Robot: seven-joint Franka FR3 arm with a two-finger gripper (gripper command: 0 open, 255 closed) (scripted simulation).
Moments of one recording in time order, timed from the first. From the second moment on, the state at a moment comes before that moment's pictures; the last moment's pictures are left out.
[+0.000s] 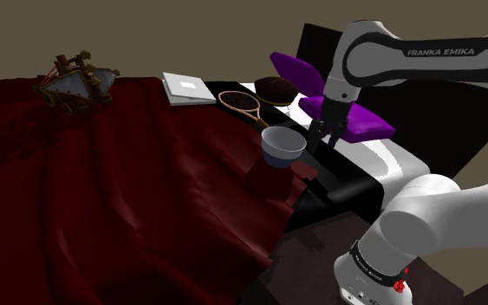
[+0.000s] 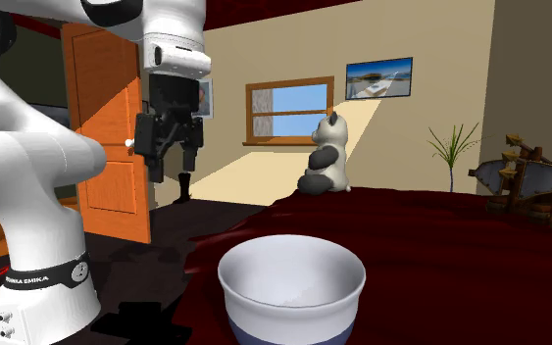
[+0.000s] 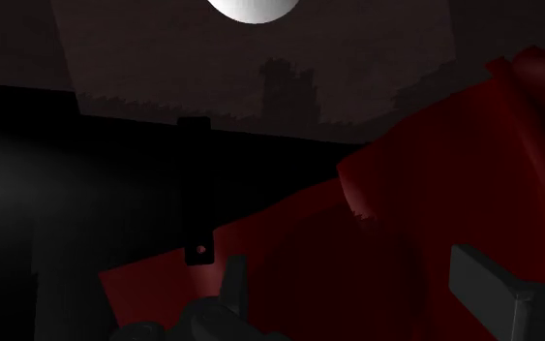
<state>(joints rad) -0.06 -0.81 -0.09 -2.66 0.01 1.73 0.03</state>
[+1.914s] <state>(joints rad) -0.23 -0.59 -0.22 -3.00 -0.21 2.40 -0.04</state>
